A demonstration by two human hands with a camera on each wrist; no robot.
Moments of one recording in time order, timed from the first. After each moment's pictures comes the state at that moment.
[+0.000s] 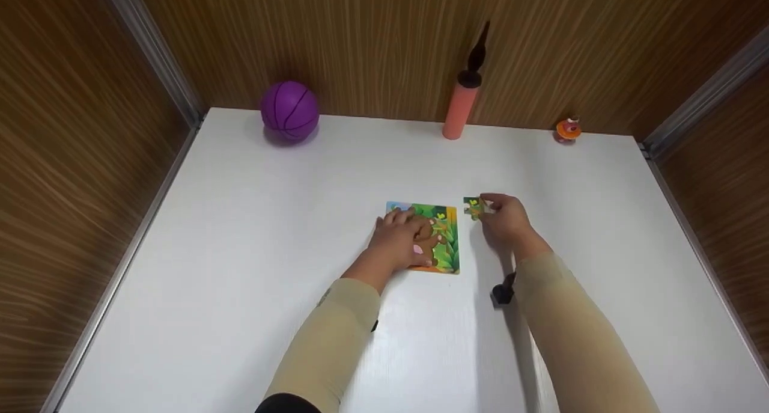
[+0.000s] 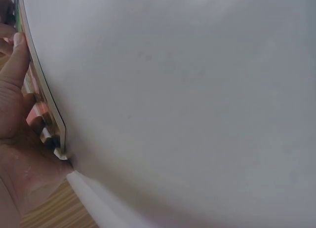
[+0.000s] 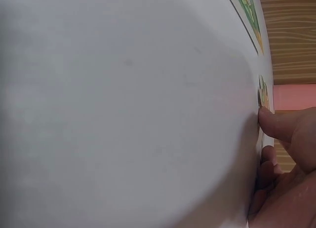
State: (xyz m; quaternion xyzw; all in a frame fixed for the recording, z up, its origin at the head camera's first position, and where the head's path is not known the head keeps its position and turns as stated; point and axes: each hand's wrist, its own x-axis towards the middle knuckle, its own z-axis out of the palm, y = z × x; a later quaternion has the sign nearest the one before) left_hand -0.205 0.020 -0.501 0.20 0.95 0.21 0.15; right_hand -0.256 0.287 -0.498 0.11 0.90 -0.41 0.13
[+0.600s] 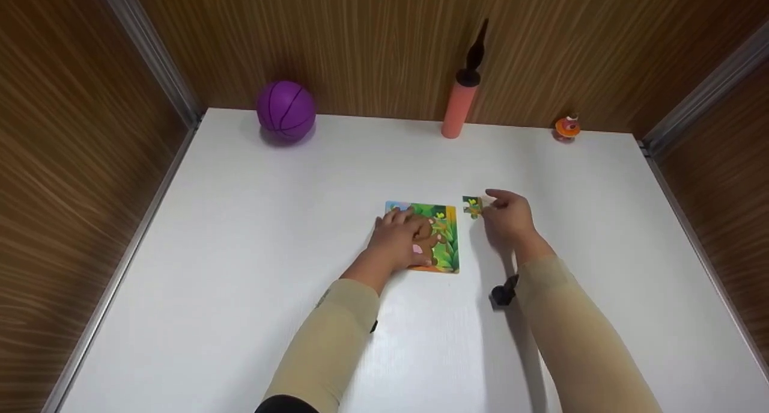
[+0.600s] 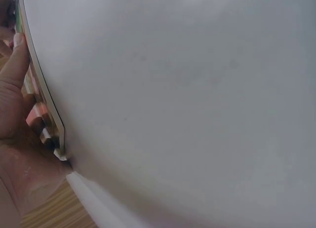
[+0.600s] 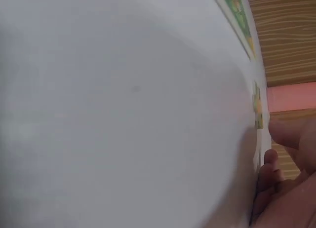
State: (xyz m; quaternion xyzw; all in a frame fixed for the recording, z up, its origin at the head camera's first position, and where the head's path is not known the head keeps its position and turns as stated) left_hand -0.203 0.019 -0.502 0.20 0.94 0.22 0.15; right_hand -0.249 0.288 -0.495 0.15 0.88 -0.45 0.09
